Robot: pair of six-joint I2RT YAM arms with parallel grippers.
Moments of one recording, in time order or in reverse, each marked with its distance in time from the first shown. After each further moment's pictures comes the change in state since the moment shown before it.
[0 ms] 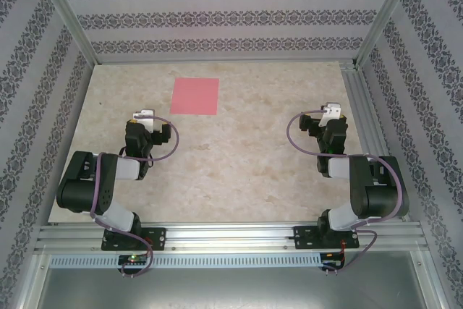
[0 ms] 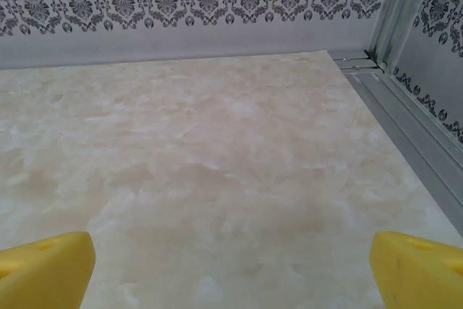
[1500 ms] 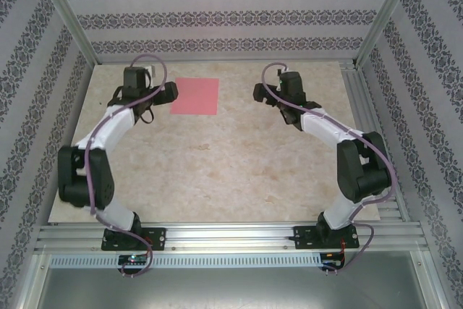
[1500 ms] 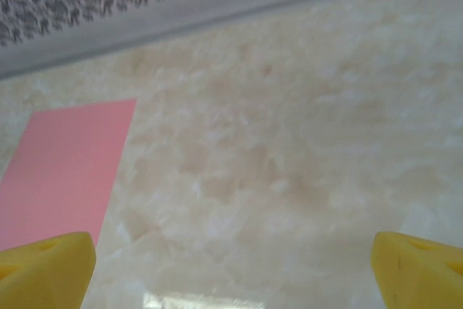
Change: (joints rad) left arm 0.000 0.110 0.857 -1.110 0.218 -0.318; right arm 0.368 0.195 0.737 -0.878 -0.025 0.404
